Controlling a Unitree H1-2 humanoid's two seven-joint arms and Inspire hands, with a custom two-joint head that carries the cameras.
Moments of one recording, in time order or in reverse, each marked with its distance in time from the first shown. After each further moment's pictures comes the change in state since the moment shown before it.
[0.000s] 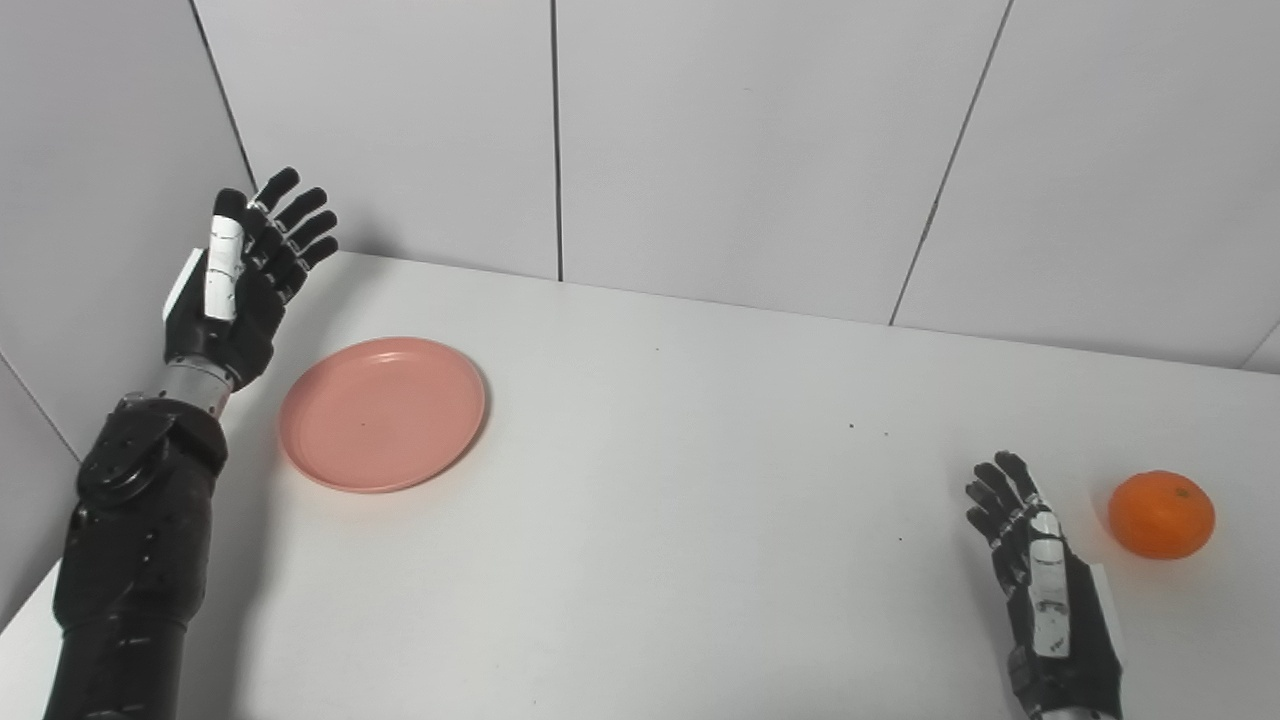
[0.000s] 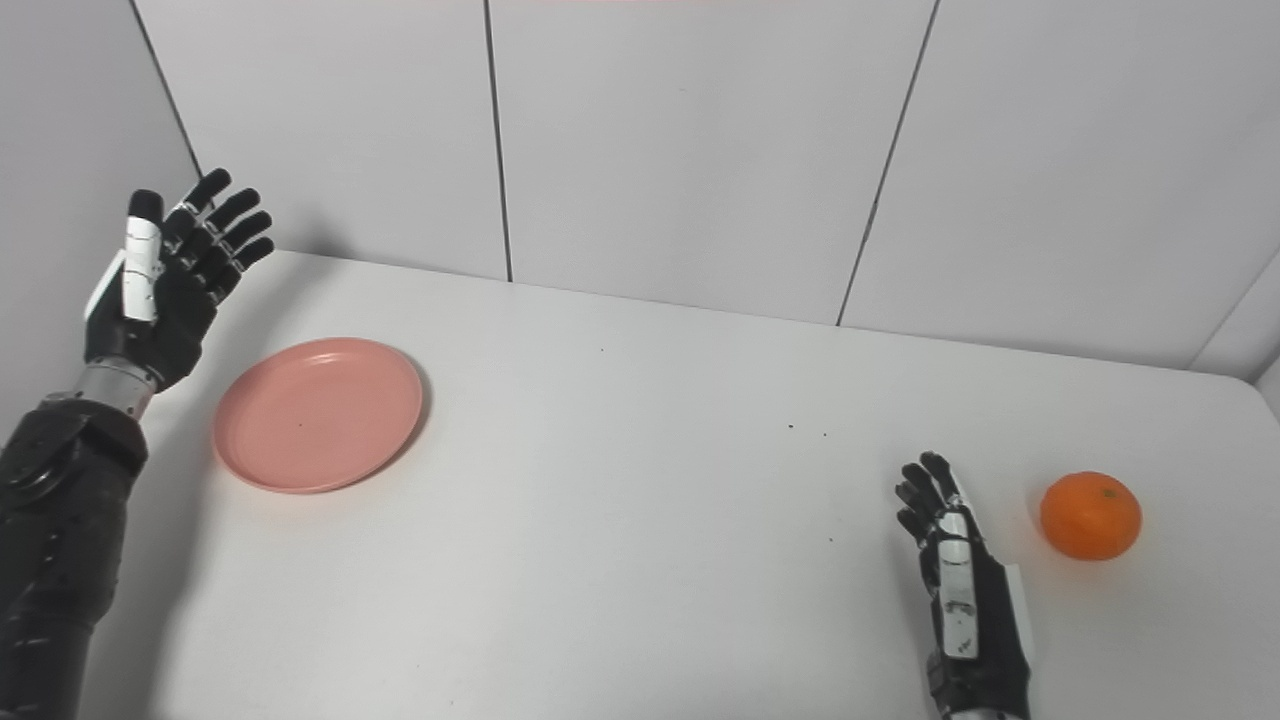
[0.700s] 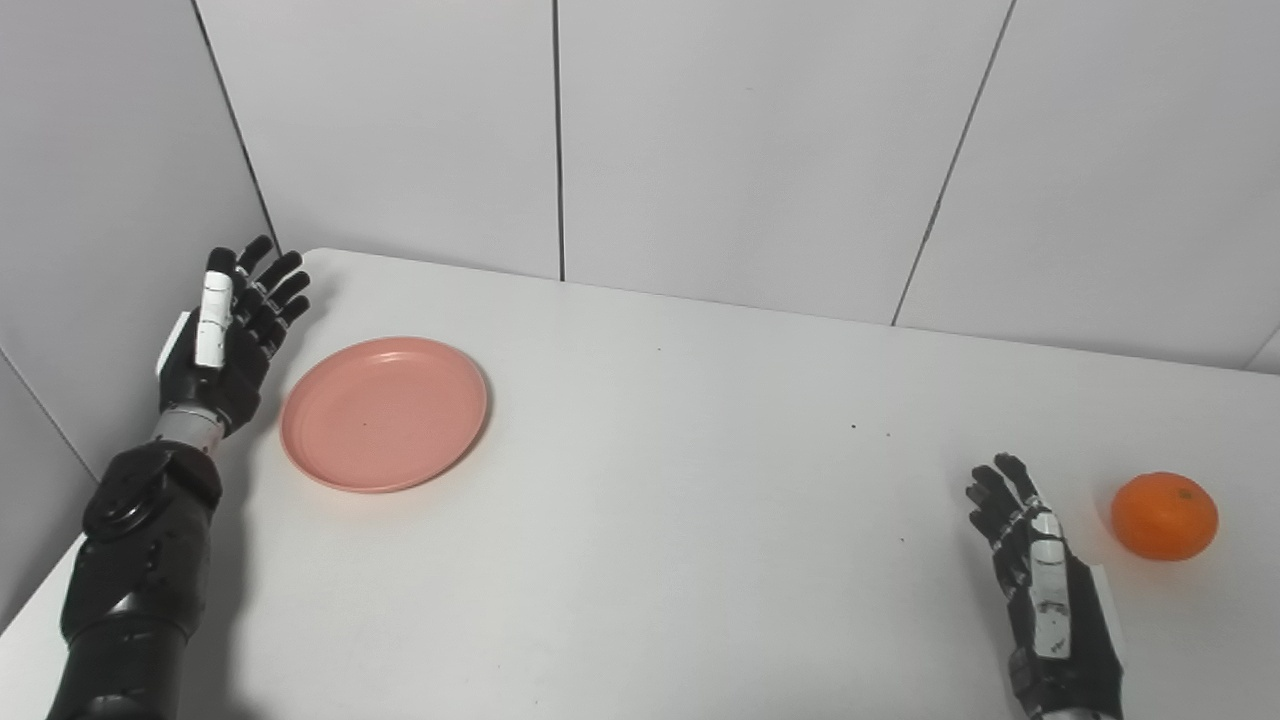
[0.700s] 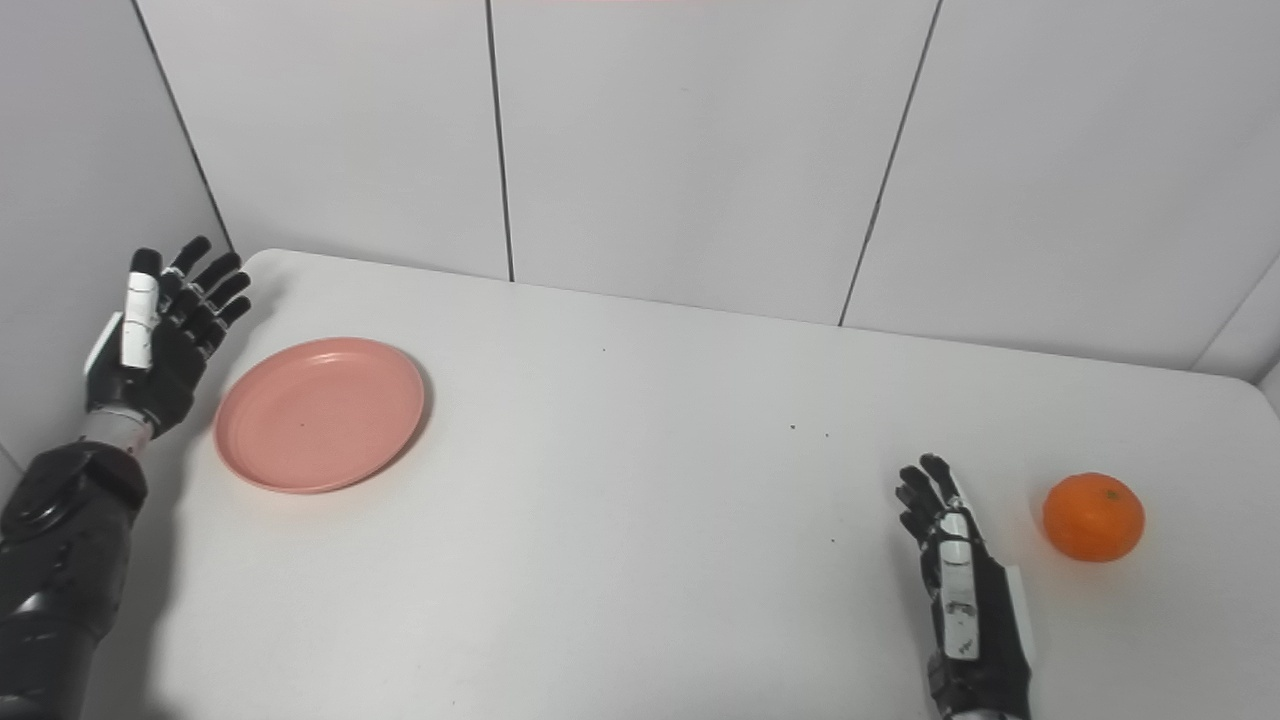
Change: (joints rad) left arm -0.043 0.021 0.037 0.355 -0.008 -0.139 -0.055; right arm 0.002 -0.001 -0.001 -0.003 0.004 0.011 0.002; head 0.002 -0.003
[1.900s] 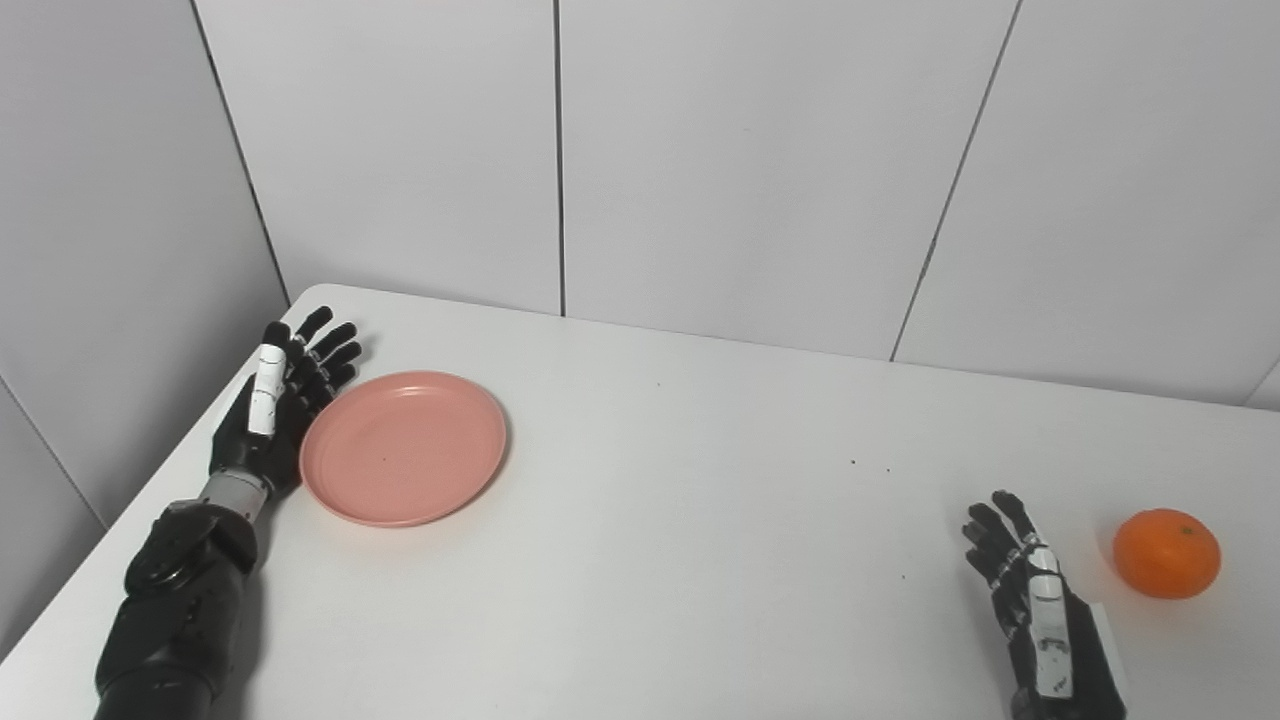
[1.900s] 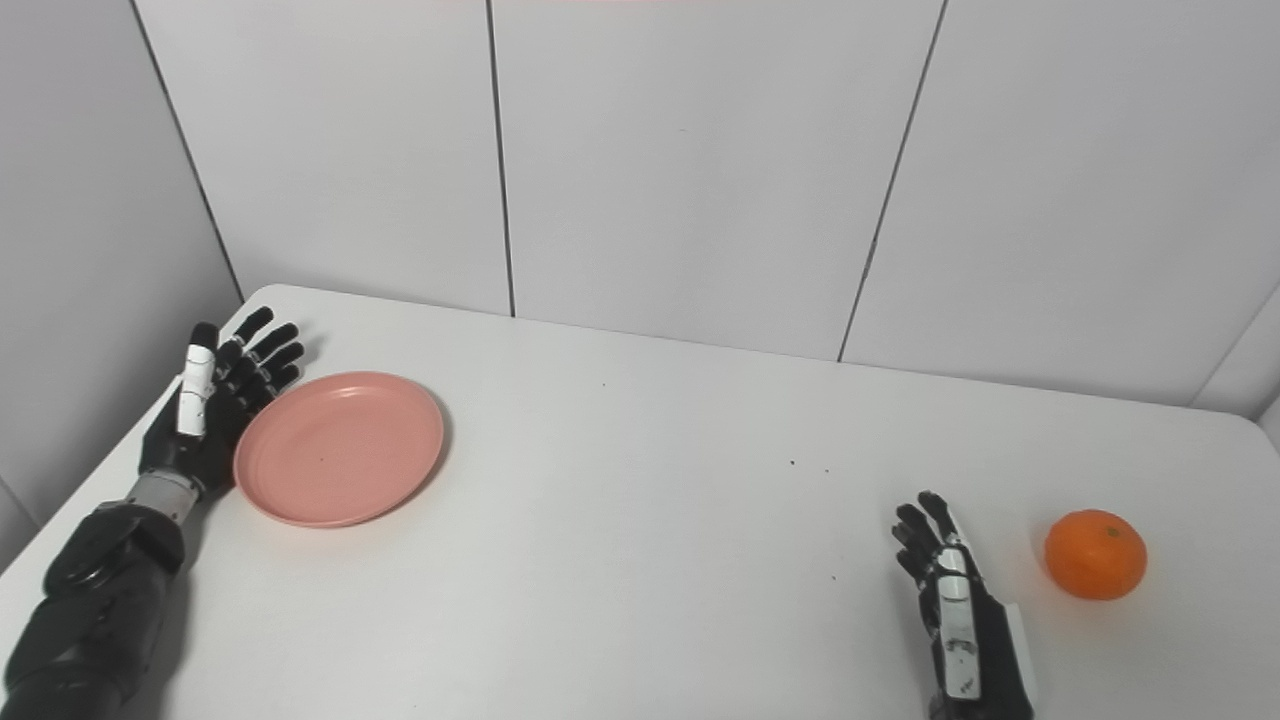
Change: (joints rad) left arm 0.016 -0.046 -0.073 0.035 0.054 -0.079 -0.055; right arm 0.001 -0.002 0.004 -0.006 -0.001 0.016 -0.004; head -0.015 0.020
